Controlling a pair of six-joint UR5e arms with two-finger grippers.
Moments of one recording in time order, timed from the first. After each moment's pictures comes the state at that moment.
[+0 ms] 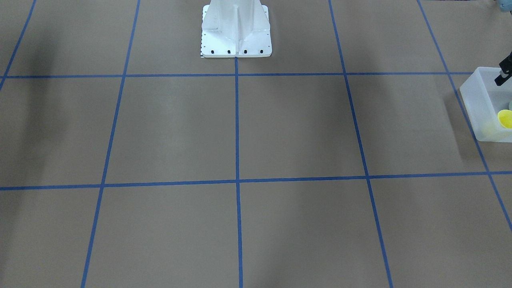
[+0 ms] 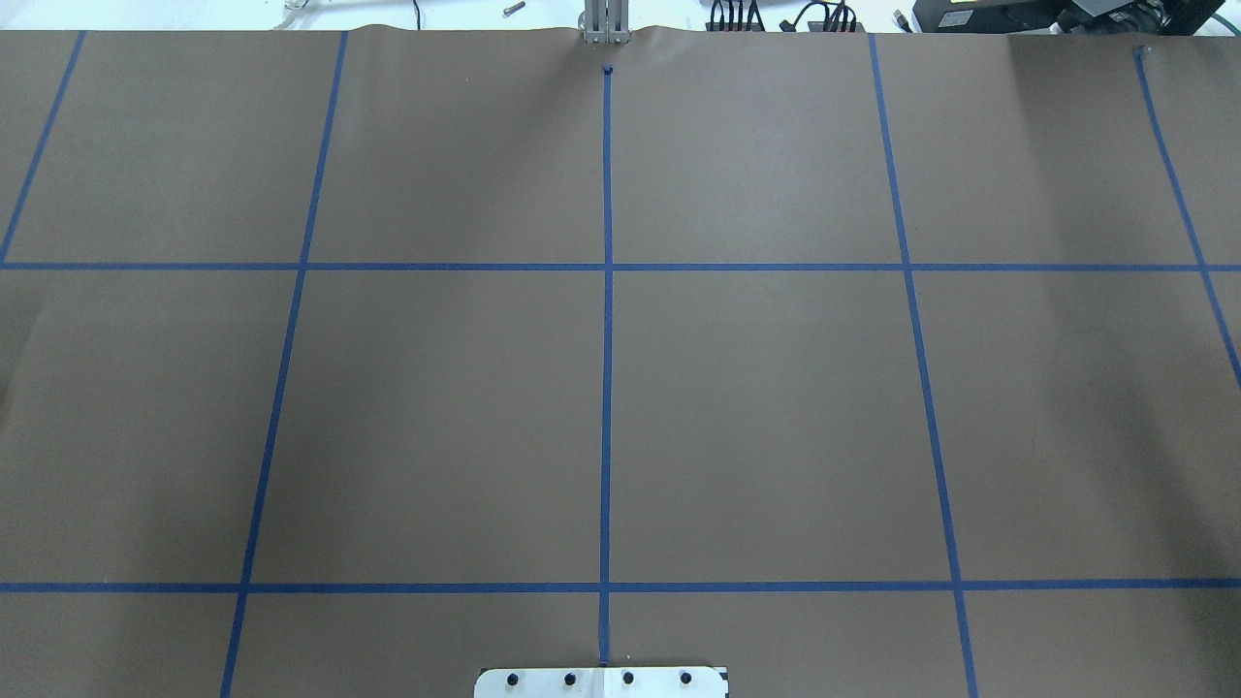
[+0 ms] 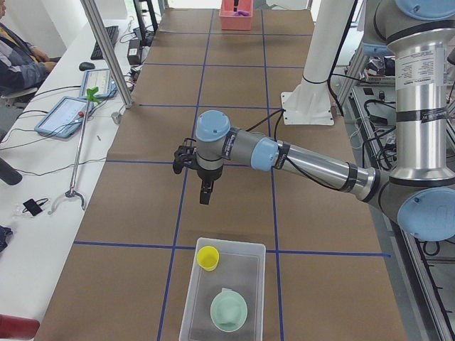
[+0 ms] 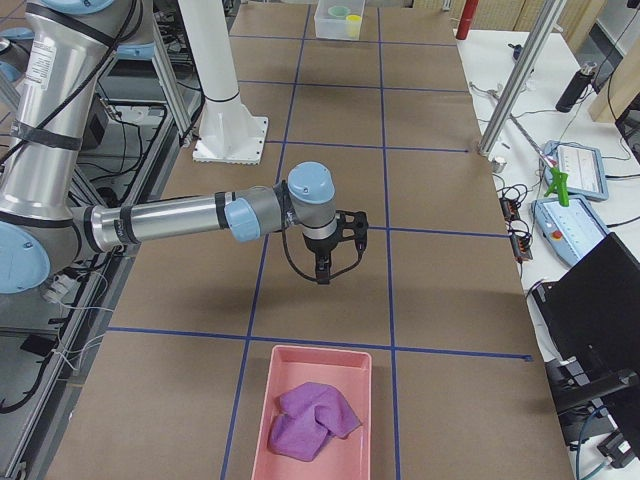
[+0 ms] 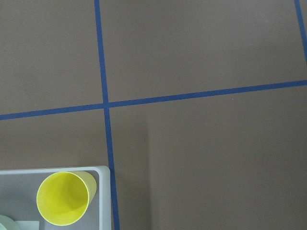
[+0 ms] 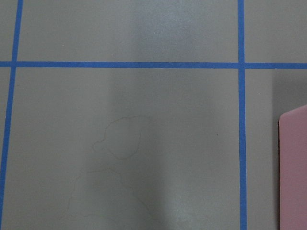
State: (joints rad) left arm -1.45 -1.45 -1.98 -1.58 -2.35 -0.19; right arm 1.37 -1.87 2.04 -1.38 2.33 0.38
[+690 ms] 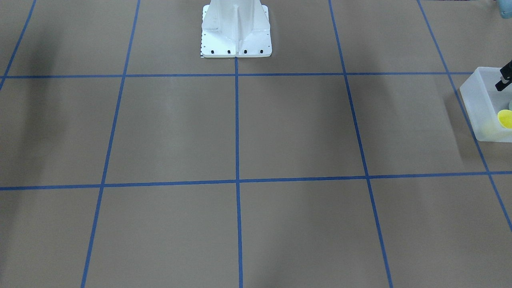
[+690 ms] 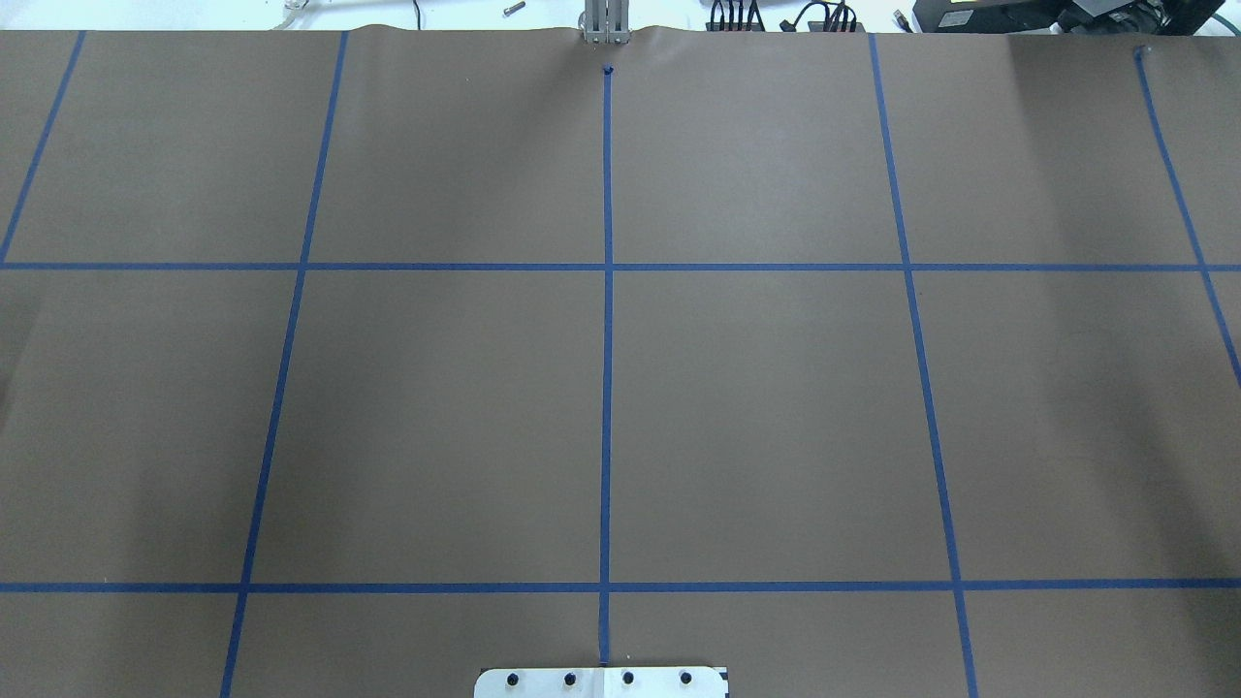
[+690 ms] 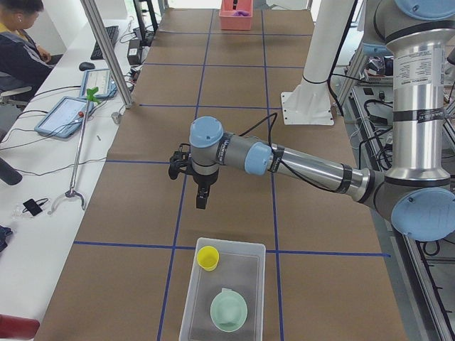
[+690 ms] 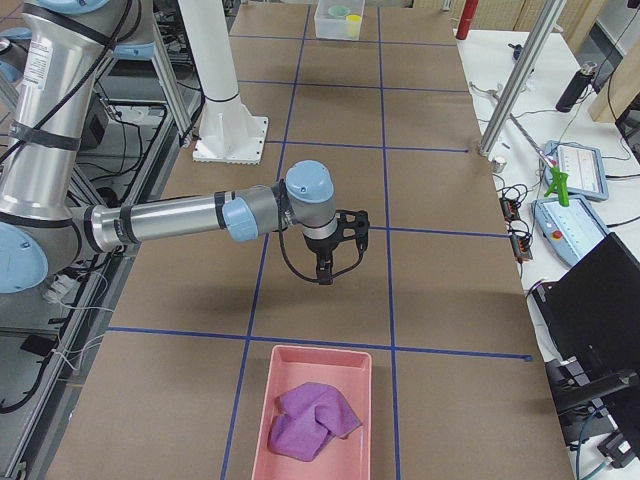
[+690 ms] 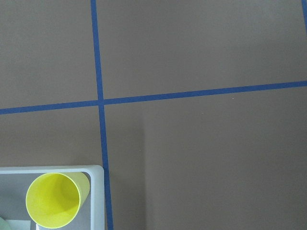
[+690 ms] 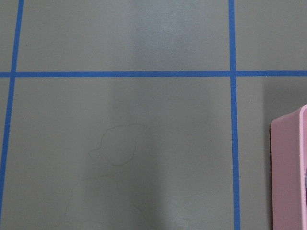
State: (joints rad) left arm -1.45 -1.48 -1.93 -1.58 -2.35 -0.19; right arm 1.40 -1.86 2.03 -1.38 2.32 0.37
